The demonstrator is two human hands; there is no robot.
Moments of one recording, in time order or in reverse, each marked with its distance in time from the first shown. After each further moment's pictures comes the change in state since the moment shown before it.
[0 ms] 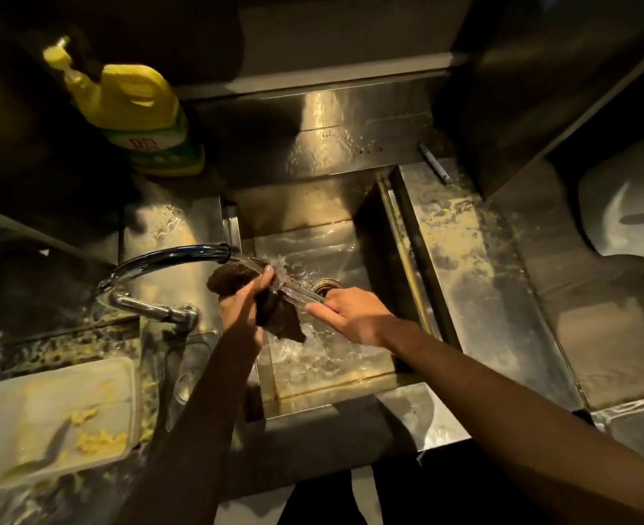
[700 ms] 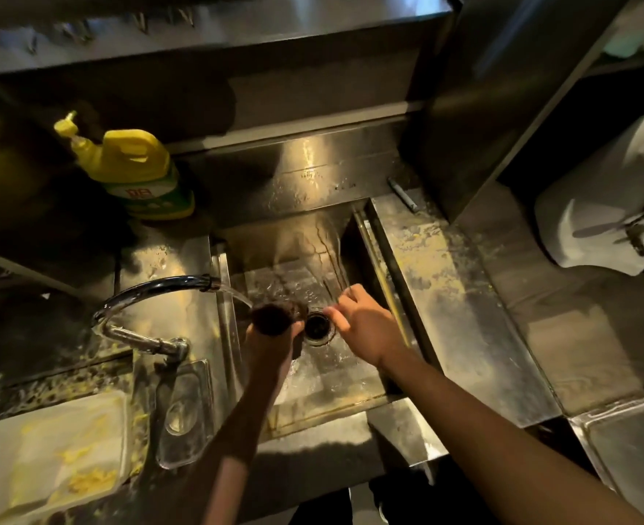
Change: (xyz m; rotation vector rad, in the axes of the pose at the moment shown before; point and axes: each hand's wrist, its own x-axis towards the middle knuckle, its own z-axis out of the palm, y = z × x) left_hand -0.059 -0.032 0.032 0.536 -0.090 0.321; right_hand -0.044 0.017 -0.017 0.015 0.381 0.196
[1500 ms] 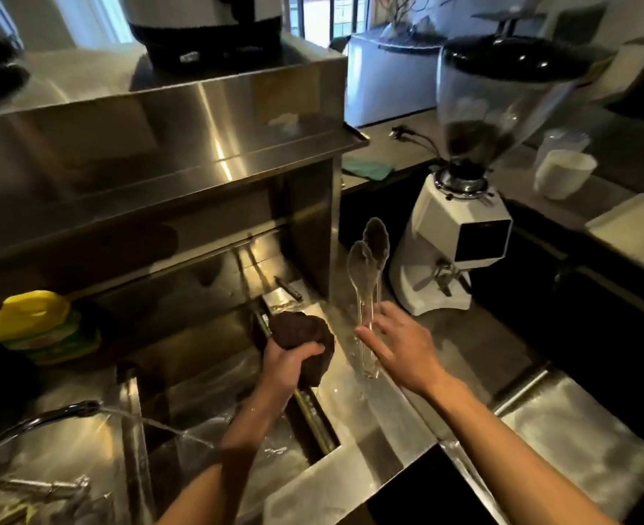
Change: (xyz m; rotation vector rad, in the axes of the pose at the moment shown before) left_hand -0.144 0.126 0.166 -0.174 -0.468 0.211; right_hand -0.142 0.112 -0.243 0.011 0.506 0.017
